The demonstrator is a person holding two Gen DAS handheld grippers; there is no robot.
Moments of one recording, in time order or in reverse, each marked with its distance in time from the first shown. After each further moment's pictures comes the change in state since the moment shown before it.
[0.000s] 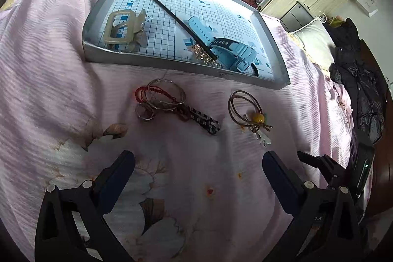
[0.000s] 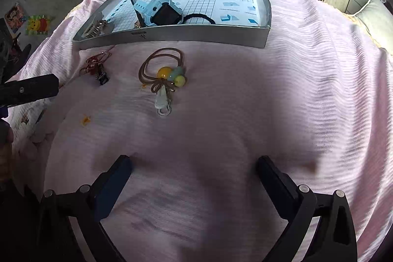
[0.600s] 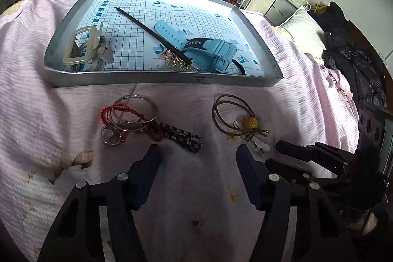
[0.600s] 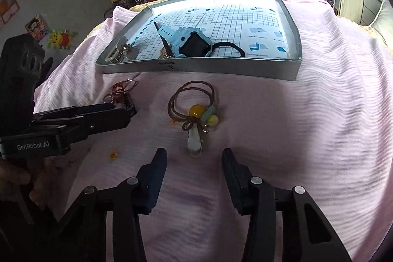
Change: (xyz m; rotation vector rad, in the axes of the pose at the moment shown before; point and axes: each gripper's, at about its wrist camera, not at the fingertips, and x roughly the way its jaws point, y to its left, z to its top) left arm 0.038 -0.024 0.000 0.124 -0.059 -0.009; right arm 0.004 0.010 0.024 -0.024 -0.123 0.135
